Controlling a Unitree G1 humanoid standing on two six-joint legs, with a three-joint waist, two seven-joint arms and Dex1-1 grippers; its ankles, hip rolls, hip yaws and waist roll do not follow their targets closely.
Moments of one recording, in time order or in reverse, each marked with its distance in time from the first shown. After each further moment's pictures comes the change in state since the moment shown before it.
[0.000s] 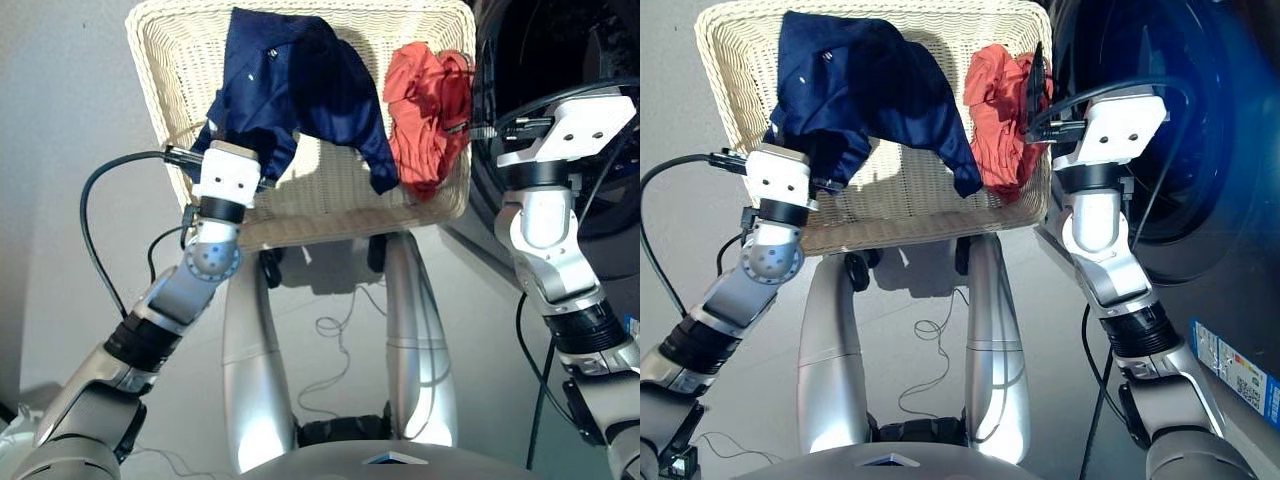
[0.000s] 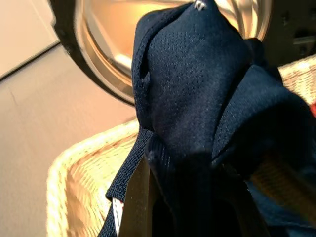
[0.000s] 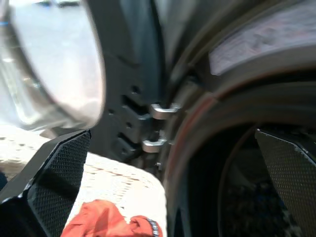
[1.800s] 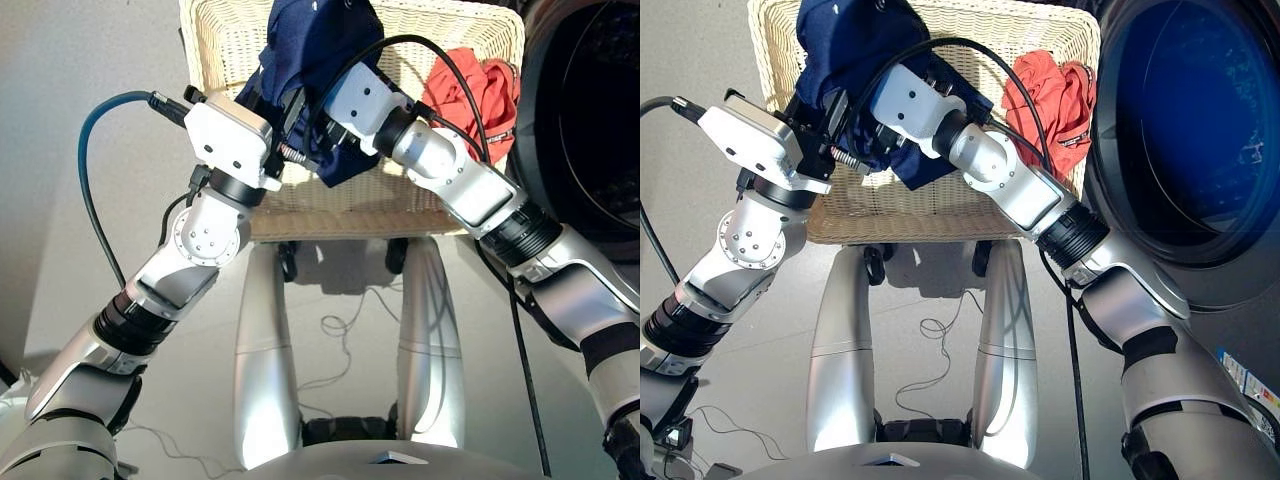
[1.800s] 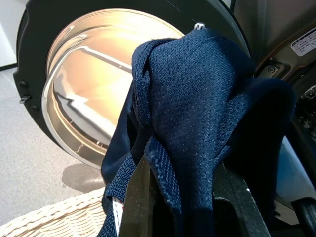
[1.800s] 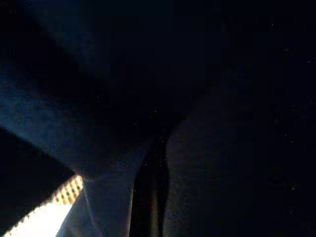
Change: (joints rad) left arm -0.169 0.015 -0.079 -0.083 -0.237 -0.059 -0.230; right arm -0.609 0.186 0.491 0.406 -0.032 0.195 0.442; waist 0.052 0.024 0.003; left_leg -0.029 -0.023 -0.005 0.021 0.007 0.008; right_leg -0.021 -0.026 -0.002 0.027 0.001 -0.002
